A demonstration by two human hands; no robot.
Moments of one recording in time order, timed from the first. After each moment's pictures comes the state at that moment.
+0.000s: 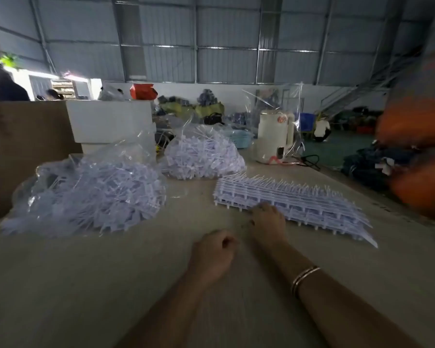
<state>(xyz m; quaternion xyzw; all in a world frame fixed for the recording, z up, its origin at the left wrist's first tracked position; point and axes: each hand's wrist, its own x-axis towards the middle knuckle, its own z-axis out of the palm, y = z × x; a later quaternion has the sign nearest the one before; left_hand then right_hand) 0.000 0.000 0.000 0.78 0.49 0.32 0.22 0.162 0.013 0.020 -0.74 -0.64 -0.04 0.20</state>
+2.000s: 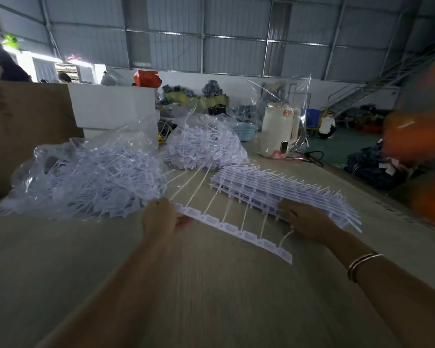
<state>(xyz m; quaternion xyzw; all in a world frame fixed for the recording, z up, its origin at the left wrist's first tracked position) -0.054 0.025 0.046 0.36 0.54 0.58 0.50 0.261 -0.002 0.029 -0.71 -0.70 0.02 0.12</state>
